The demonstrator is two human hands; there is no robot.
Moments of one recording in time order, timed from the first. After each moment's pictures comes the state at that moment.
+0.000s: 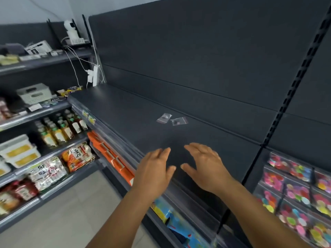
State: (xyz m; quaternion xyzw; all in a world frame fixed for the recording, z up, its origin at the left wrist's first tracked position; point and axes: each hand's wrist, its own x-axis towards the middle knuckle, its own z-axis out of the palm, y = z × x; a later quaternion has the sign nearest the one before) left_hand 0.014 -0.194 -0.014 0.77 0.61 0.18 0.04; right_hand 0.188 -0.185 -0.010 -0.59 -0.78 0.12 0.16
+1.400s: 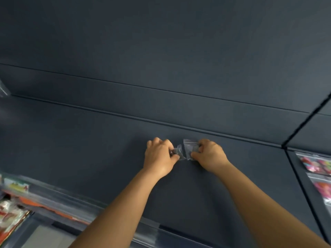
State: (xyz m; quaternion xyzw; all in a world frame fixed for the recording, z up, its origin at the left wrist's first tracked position) left_hand -0.018 0.095 -0.054 0.84 0.47 0.17 0.20; right_hand 0.134 0.025 -0.038 -0.86 -0.43 0.20 0.21
